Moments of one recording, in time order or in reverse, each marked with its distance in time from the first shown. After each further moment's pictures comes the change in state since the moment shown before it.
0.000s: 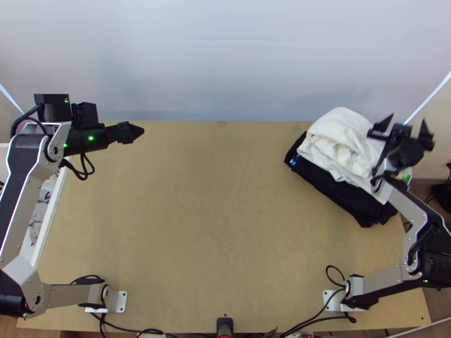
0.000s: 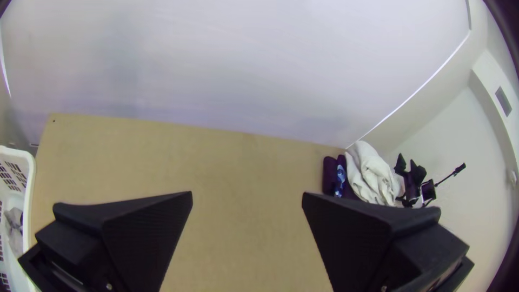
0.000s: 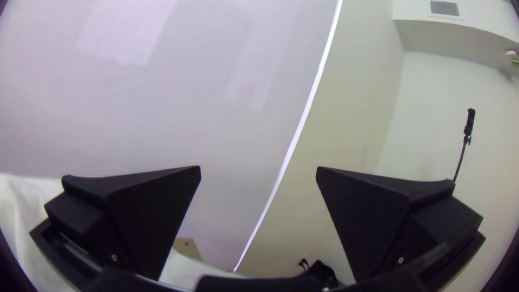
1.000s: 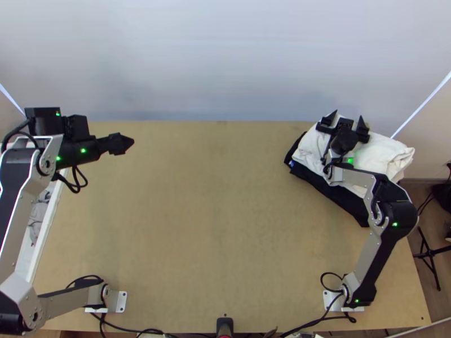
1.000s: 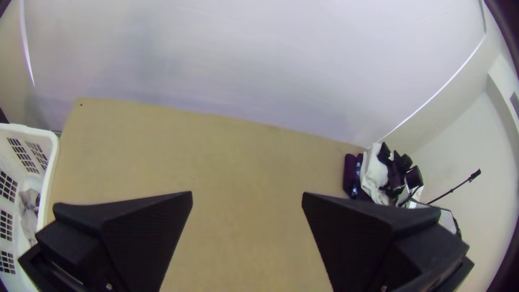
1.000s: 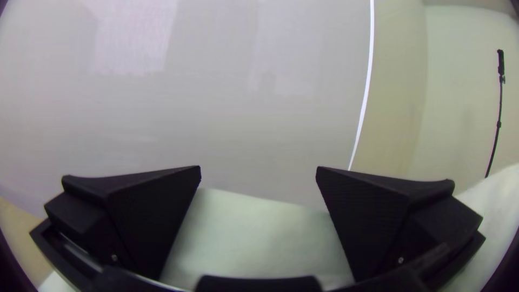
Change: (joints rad) left arm 0.042 -0.104 -0.119 -0.026 -0.075 0.020; right arm 0.279 0.439 0.207 0.112 0.202 0.225
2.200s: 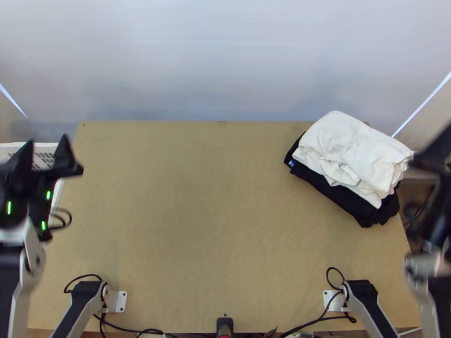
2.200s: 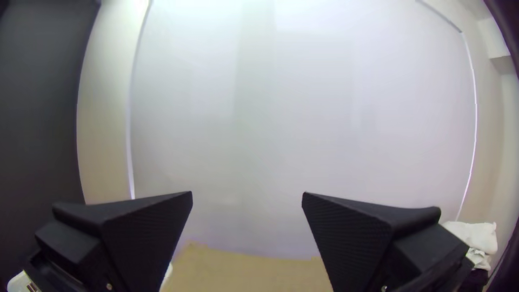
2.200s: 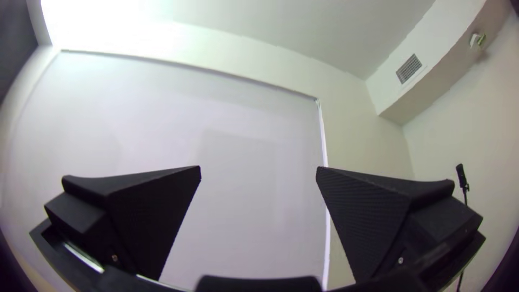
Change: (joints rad) left arm 0.021 -0.642 -0.524 0.699 -0.527 0.137; right arm 0.006 -1.444 -0.272 -0.421 -0.283 -0.108
